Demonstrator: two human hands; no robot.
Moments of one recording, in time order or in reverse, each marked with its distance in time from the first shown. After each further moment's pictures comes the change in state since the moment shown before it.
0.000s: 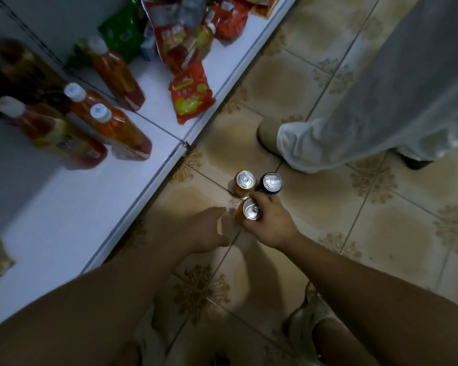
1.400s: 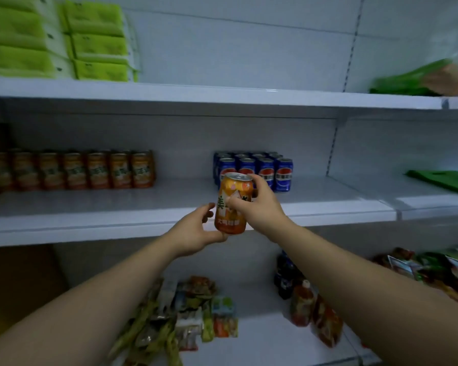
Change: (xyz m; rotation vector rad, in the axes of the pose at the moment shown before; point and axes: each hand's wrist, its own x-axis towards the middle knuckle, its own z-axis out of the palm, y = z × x) left_hand -0.684 -0.074 -0.090 -0.433 1.346 -0.080; right_hand -0.451 -0.559 -0.006 0.346 -0.266 -1.114
